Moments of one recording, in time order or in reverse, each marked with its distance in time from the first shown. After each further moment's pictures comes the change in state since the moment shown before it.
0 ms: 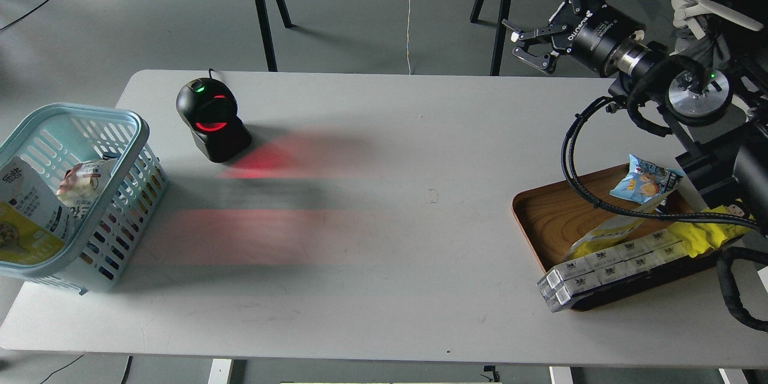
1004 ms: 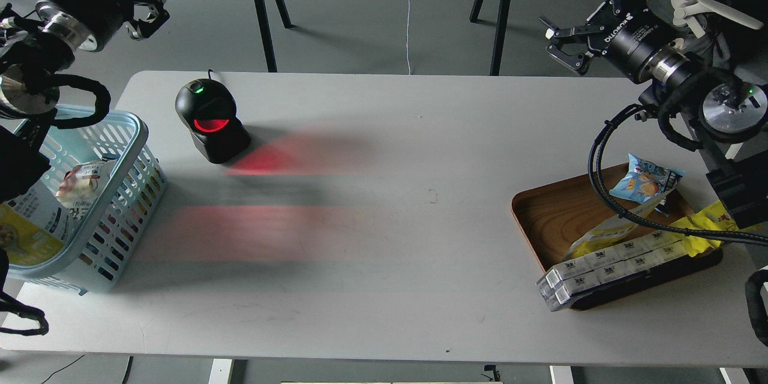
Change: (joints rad) left arm -0.090 -0.822 -0.306 0.730 -1.095 -0.806 0.275; right arm -0.176 -0.092 0.138 0.126 0.003 -0.020 0.037
